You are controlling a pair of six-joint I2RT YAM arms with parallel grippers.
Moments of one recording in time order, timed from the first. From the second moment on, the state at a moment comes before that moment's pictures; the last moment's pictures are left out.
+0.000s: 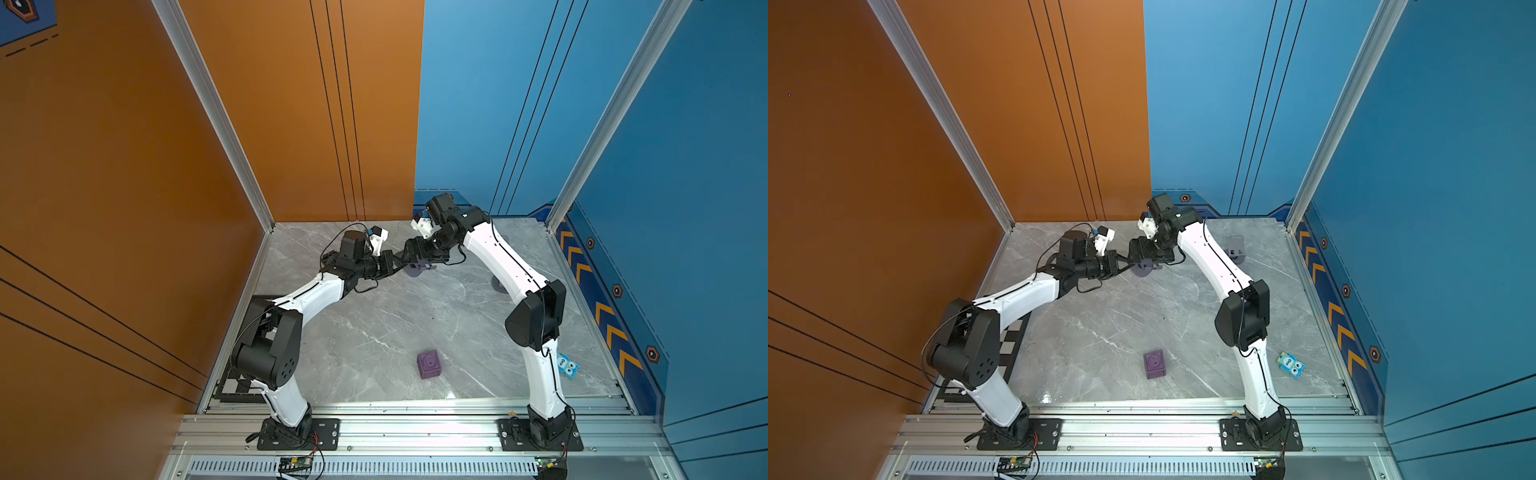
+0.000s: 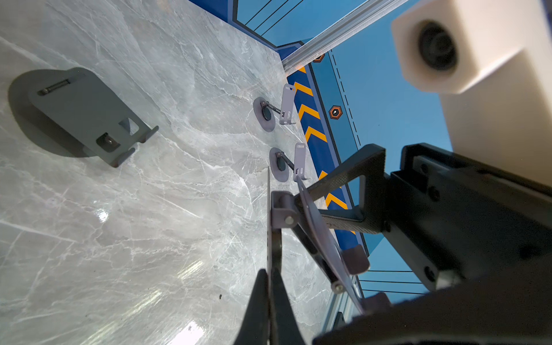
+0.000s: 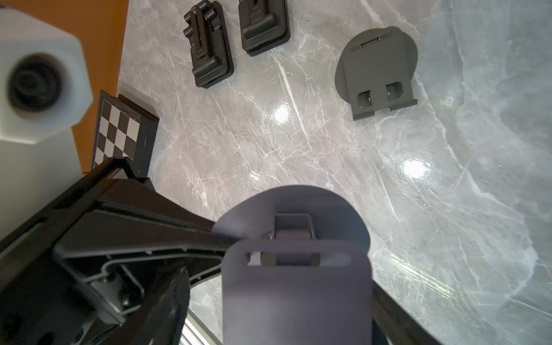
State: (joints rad) left arm -0.35 1.71 1.16 0.08 0.69 -0.71; right arm 0.52 2.17 2.27 -1.18 -0.40 0.28
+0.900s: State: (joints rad) left arm -0.36 1.68 1.15 0.06 0.68 -0.72; right arm 0.52 2.18 2.27 -1.13 -0.34 0.27
